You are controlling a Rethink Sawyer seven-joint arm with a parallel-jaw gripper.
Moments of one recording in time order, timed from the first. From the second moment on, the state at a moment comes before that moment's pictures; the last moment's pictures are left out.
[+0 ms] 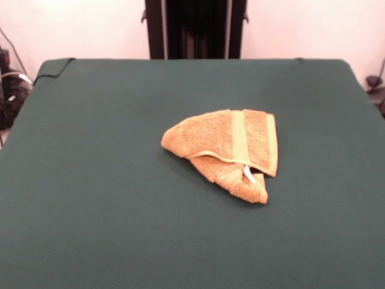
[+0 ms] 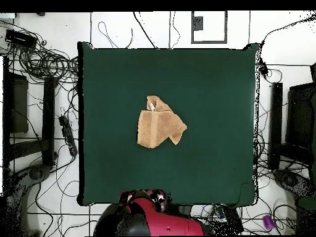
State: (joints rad) arm -0.03 -1.31 -0.13 2.16 -0.07 0.76 1.57
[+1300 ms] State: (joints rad) arm -0.20 -1.39 -0.25 2.17 -0.08 0.70 1.57
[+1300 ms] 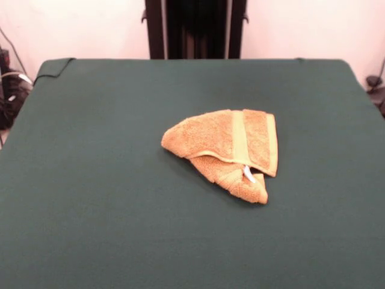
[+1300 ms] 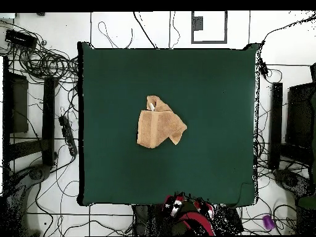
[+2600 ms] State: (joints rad) arm -0.20 -1.12 -0.25 2.18 -0.03 0.50 1.57
